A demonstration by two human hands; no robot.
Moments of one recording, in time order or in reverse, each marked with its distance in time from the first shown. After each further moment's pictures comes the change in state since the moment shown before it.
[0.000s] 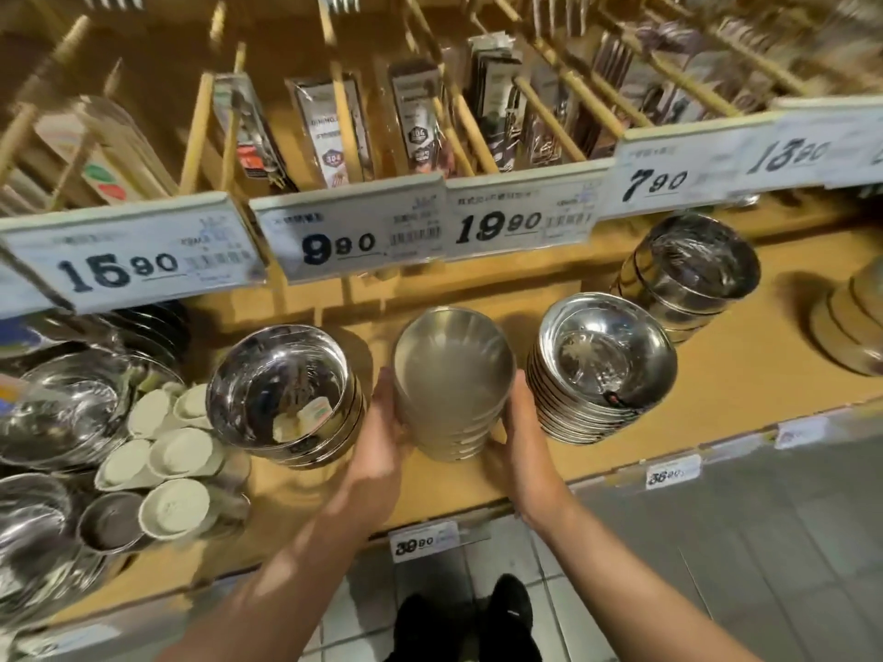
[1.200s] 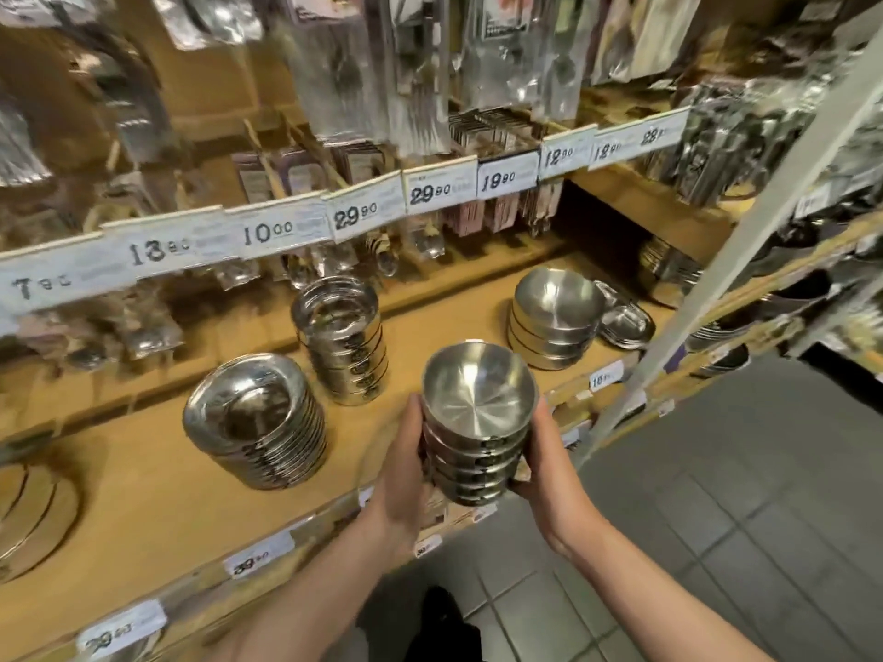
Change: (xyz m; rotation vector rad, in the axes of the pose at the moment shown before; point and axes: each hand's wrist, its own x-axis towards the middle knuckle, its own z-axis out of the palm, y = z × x) left_hand -0.082 -0.091 0.369 0.214 -0.377 -0.086; right_hand -0.152 -0.119 -0.348 0.012 0.253 0.012
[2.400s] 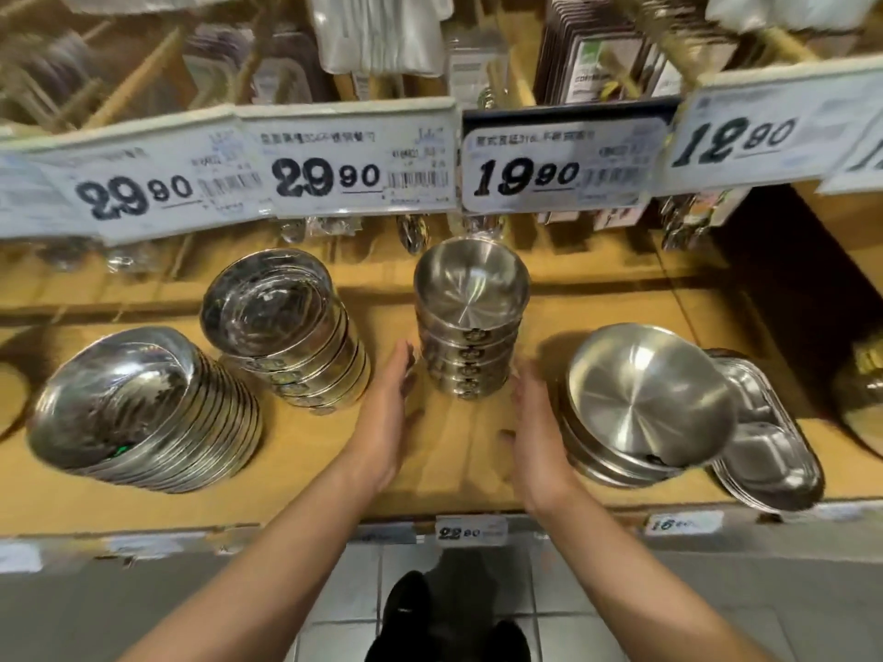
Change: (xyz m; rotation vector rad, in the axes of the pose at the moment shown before) left_hand 0.212 0.012 0.017 -0.178 0.606 0.030; right_hand 0.254 -0.011 -0.052 -0.025 -0.190 0.092
